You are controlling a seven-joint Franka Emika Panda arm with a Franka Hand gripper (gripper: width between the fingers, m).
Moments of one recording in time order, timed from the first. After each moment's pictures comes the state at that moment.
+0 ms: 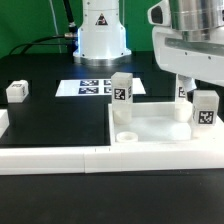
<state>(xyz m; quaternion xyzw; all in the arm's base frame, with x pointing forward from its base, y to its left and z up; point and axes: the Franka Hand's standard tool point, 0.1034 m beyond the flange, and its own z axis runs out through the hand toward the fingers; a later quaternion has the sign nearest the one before) 0.627 0.124 0.071 -0.87 0.49 0.03 0.08</state>
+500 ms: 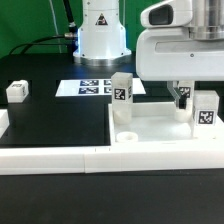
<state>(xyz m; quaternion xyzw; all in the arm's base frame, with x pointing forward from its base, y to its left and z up) 0.630 0.123 0.070 -0.98 0.20 -0.01 0.04</state>
